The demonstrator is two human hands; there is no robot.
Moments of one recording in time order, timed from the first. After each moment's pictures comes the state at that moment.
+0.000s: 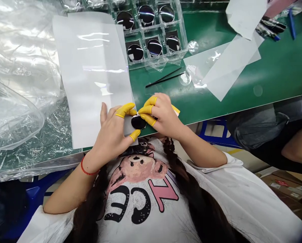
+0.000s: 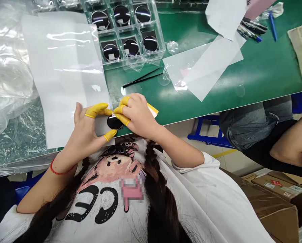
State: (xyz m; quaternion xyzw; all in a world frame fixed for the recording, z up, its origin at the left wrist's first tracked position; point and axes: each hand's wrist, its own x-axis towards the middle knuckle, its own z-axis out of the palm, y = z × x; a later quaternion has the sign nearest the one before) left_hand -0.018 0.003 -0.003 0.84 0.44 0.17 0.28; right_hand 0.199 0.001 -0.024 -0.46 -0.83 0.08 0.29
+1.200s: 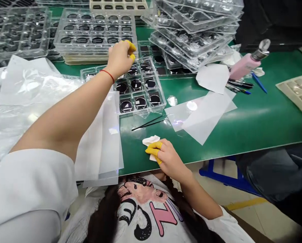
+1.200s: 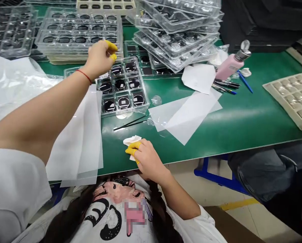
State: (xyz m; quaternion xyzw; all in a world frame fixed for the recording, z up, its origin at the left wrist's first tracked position) left_hand 0.118 0.320 0.054 0.78 0.56 0.23 0.14; right_hand 0.268 -0.018 -0.021 -0.45 -0.83 0.14 0.30
